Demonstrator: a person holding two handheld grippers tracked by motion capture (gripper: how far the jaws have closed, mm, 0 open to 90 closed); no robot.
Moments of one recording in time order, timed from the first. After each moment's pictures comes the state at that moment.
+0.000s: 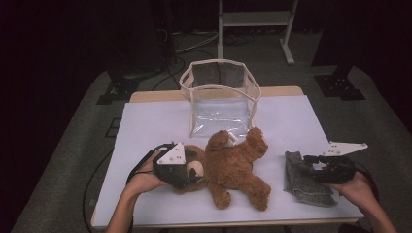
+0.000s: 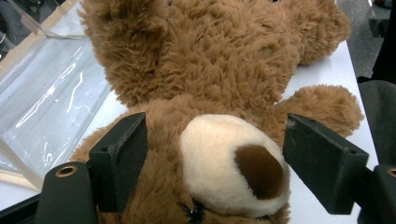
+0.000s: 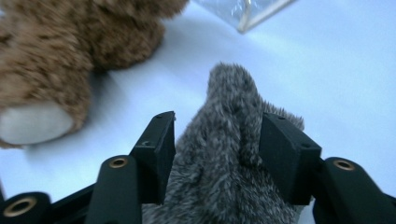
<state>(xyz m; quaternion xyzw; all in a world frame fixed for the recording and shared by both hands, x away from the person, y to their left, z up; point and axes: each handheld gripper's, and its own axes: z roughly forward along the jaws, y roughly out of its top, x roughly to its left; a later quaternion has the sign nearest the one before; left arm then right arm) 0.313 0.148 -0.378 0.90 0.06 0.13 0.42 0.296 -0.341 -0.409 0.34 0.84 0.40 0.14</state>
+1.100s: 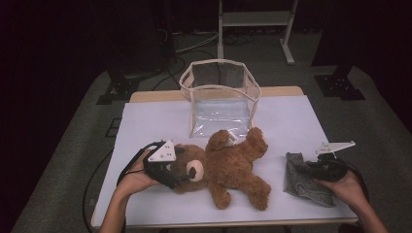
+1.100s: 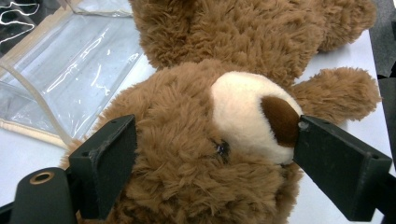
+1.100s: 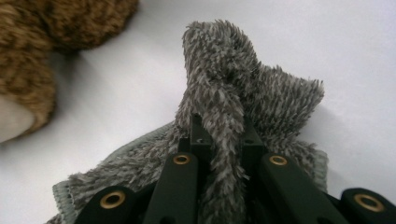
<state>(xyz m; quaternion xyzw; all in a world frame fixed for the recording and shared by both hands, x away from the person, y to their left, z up) 0.316 0.171 -0.378 0.89 0.10 0.13 0.42 0.311 -0.344 -0.432 0.40 0.83 0.38 0.08</state>
